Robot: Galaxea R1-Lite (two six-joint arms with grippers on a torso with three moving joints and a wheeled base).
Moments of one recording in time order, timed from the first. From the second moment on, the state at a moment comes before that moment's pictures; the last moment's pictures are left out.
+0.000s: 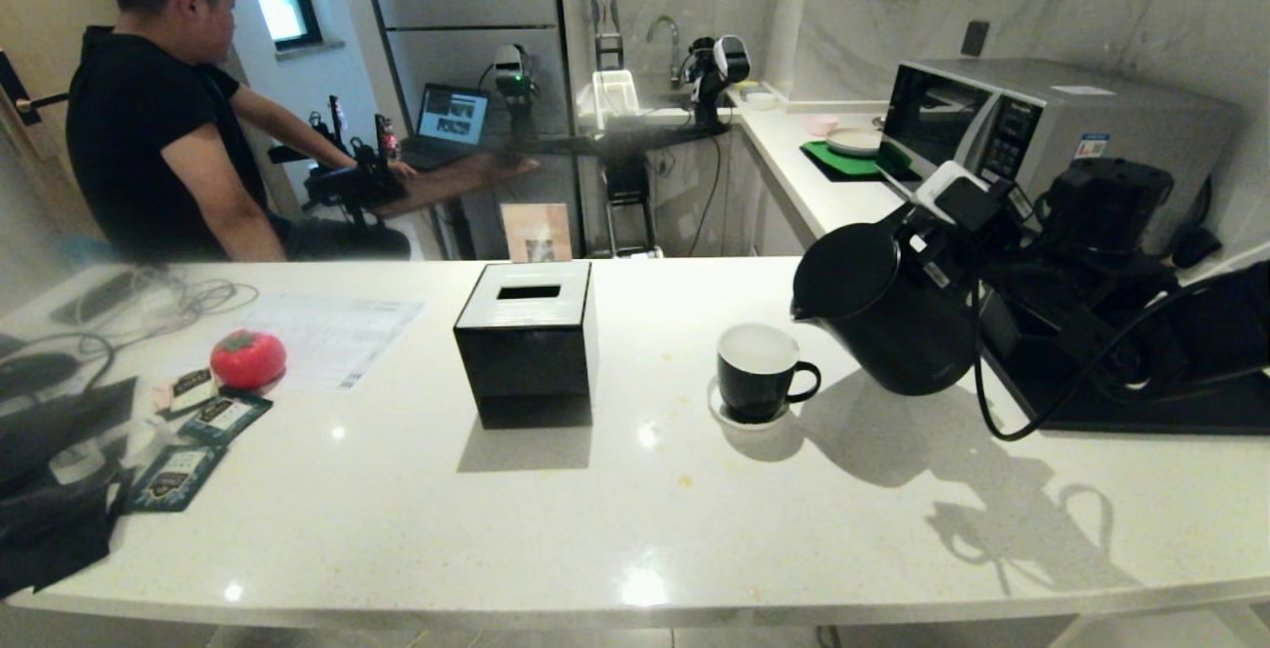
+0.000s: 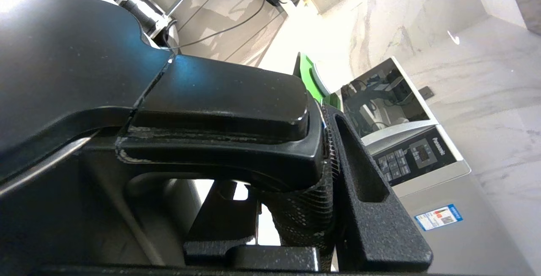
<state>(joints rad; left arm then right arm) 0.00 0.00 0.00 0.00 -0.01 -0.02 0.11 1.98 -1.10 -0.99 0.09 -0.85</state>
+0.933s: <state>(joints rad) 0.00 0.00 0.00 0.00 0.00 -0.02 0.15 2.00 -1.14 -0.97 0.07 -0.94</state>
